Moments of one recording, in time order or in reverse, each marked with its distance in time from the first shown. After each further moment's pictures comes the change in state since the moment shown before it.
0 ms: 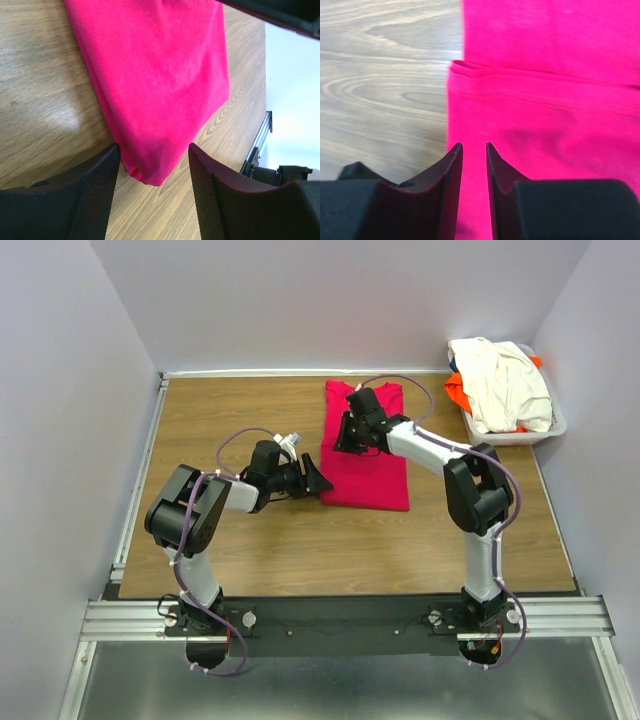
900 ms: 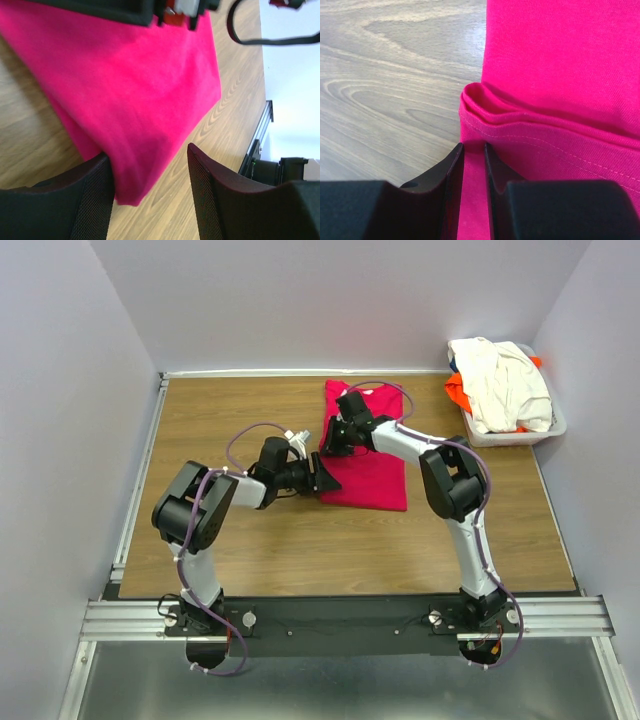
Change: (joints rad) left arm -0.037 0.043 0.068 -0.010 0.028 0.031; right arm 0.000 0.225 0.166 0.035 -0.163 0.012
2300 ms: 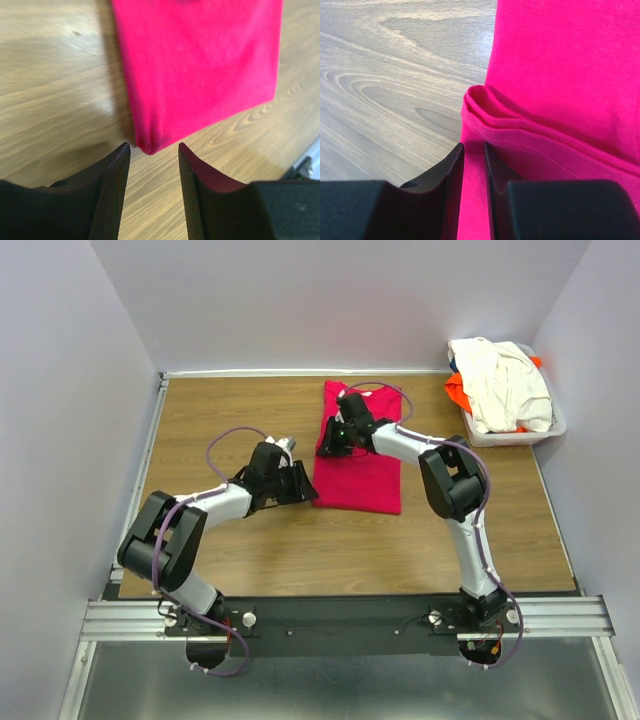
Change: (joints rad) left arm -0.015 -0.278 -0.083 -0.405 -0.292 0.109; right arm -0.008 0.001 -0.034 0.084 -0.043 -0.026
